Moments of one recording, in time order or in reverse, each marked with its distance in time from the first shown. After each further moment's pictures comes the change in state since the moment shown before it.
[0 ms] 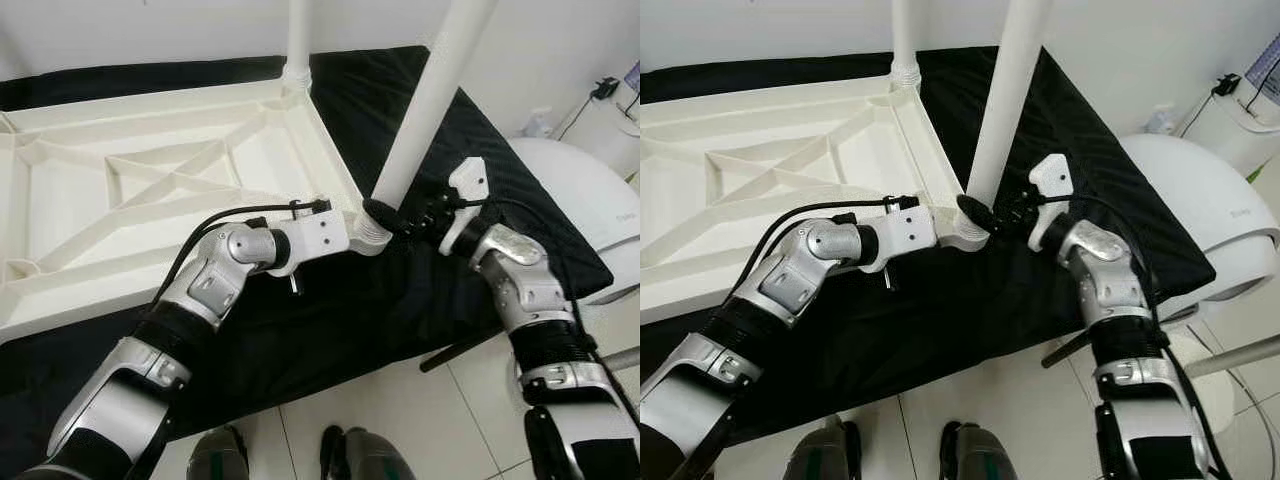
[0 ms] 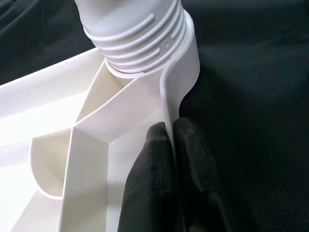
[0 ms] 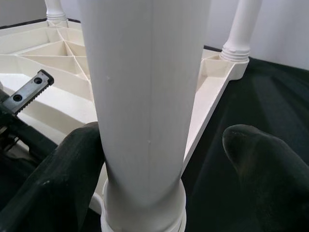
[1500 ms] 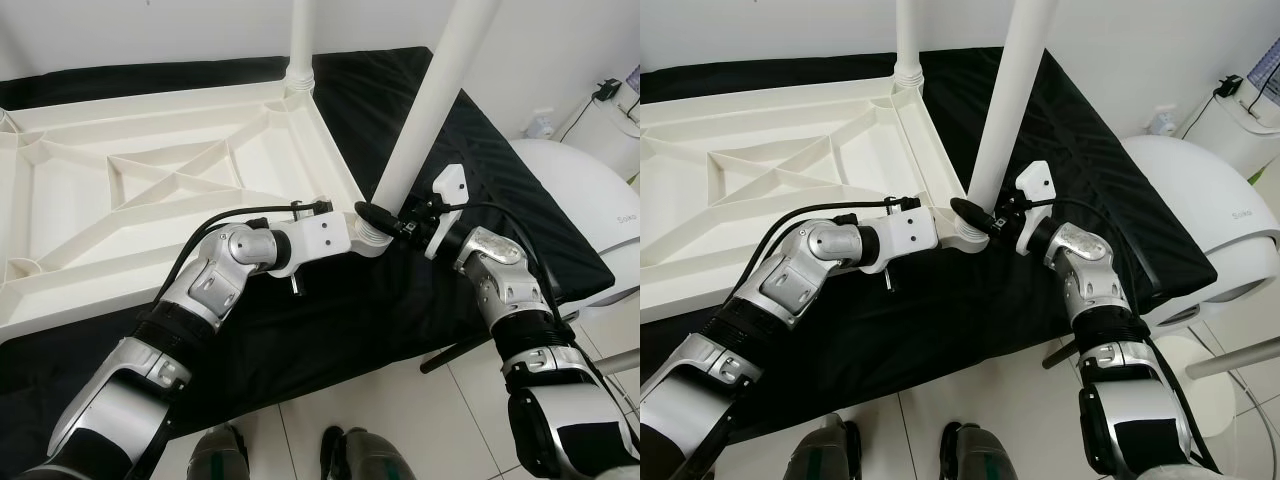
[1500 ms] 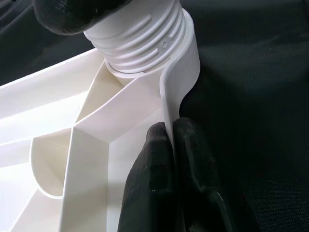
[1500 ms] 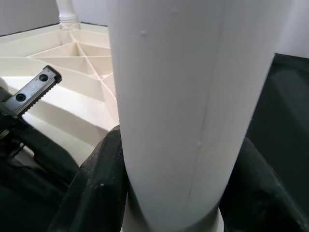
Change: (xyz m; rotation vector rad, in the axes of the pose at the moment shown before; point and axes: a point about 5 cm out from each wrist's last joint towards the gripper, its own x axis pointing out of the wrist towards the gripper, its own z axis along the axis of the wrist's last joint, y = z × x) left arm 0.001 -0.003 0.000 0.009 0.002 -0.011; right arm 0.018 0.007 -0.016 0.051 -0.019 0.004
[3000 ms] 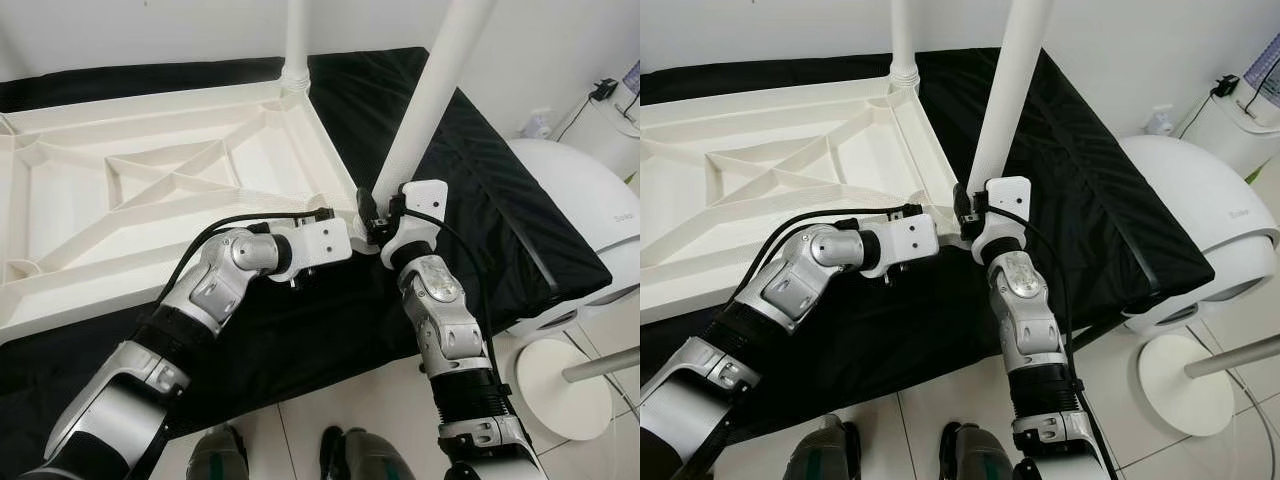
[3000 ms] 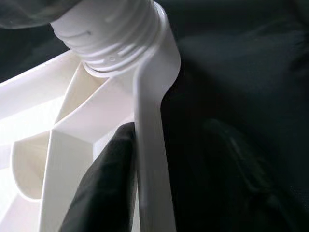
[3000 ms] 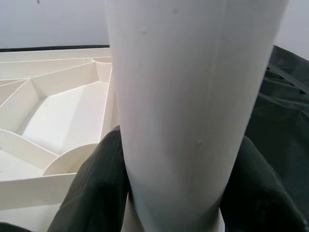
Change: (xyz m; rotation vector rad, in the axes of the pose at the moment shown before) left arm 0.001 -0.006 -0.001 0.015 0.006 -0.023; right arm 0.015 0.052 0.003 0.113 -0.058 -0.657
